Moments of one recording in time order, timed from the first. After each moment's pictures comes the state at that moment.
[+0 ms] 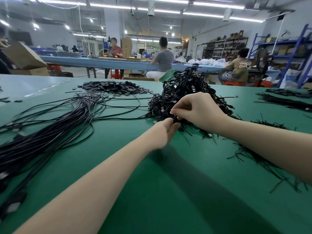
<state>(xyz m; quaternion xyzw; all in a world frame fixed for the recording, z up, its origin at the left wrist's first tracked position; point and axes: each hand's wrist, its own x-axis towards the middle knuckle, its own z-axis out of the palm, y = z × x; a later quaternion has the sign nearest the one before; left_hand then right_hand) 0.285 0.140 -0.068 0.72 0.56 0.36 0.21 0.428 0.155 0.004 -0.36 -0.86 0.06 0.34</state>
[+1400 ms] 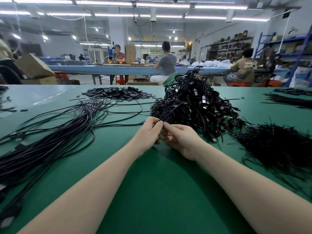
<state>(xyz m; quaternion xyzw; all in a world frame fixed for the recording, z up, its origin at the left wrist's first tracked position) 0.255 0.162 -0.084 0.58 0.52 0.53 0.33 0.389 0.179 -0.076 -0.34 -0.52 0.66 0.43</state>
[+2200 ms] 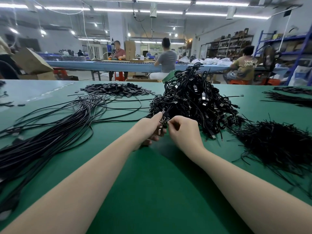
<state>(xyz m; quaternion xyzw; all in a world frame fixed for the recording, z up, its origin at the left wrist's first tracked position) 0.259 0.147 -0.055 0.52 0.63 0.41 0.40 0.390 0.180 -0.083 -0.46 -0.75 0.10 0.47</state>
